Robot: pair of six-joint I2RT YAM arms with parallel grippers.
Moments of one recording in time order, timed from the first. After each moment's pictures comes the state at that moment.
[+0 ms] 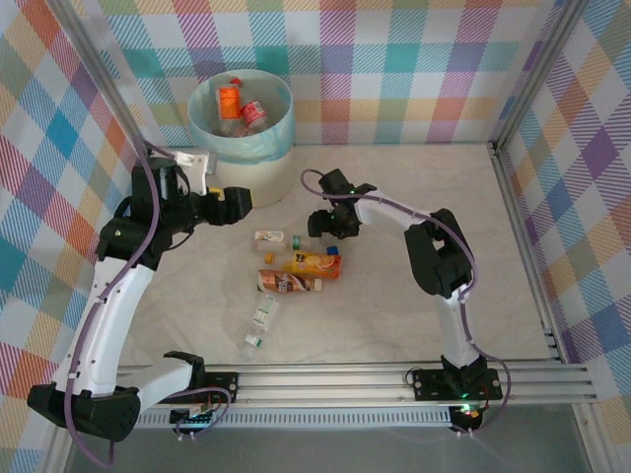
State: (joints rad) left arm -0.22 1.09 1.34 -0.80 0.33 -0.22; right arm 0.60 2.16 1.64 -0.65 -0.10 0.46
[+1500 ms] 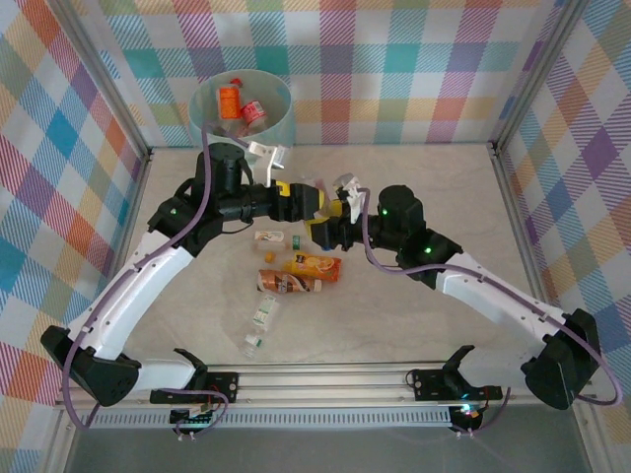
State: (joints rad) left arm -0.57 1.29 1.48 -0.61 0.44 -0.44; right arm 0.75 1.23 1.02 -0.01 -0.40 0.23
